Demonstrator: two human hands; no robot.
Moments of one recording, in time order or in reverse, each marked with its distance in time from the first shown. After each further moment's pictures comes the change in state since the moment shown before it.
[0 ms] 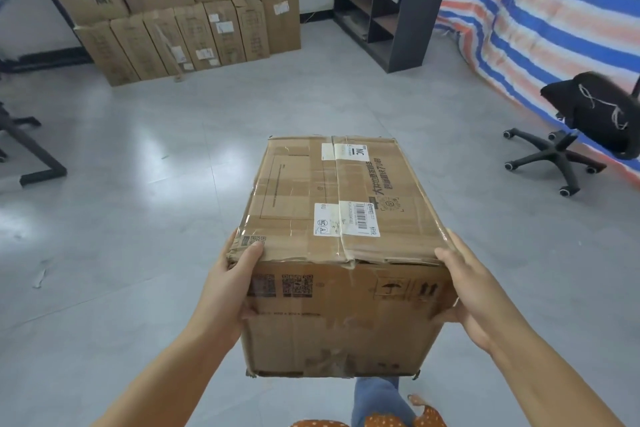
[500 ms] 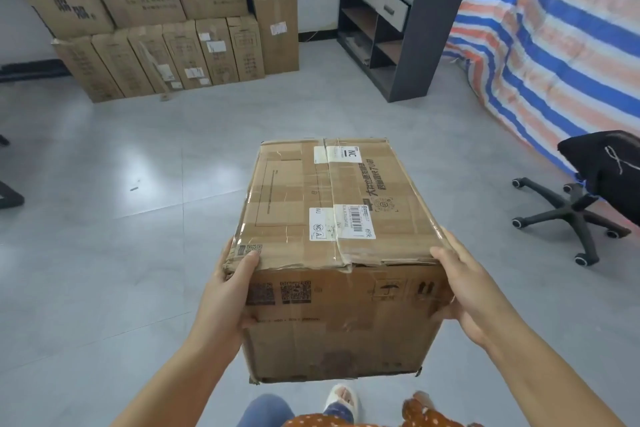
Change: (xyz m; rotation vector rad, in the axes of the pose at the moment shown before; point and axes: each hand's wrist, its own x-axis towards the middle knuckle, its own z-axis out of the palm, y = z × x) left_hand 0.225 0.085 0.185 -0.081 0.109 0.014; right_hand 0.273 -0.166 -0.063 -0.087 -0.046 -0.016
